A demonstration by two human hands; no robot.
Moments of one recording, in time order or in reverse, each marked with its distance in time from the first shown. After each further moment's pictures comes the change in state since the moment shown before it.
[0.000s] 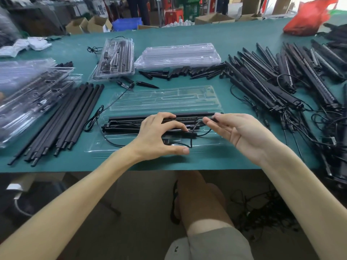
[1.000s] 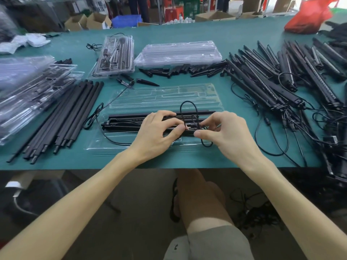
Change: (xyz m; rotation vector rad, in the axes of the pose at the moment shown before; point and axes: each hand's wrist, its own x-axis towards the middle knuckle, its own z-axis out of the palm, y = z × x) left_hand 0.004 0.001 0.013 -0.012 0.179 -0.023; right_hand -0.001 0.023 0.018 -1.175 0.190 -0.332
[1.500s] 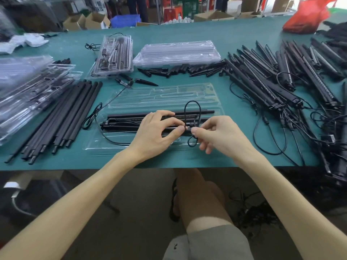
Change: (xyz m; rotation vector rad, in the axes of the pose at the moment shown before) left_hand -0.001 0.001 -0.003 -0.005 -0.010 -0.002; right_hand 0.002 -0.002 0.005 0.189 -0.174 0.151
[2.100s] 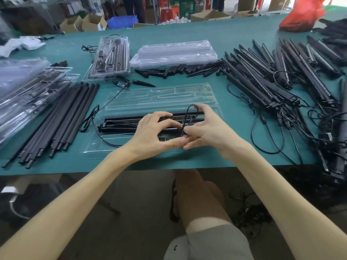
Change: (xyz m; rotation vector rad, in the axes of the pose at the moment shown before) left_hand 0.001 -0.003 -0.008 -0.018 -0.138 0.009; right_hand 0.017 -0.010 0.009 0.470 -0.200 0.078
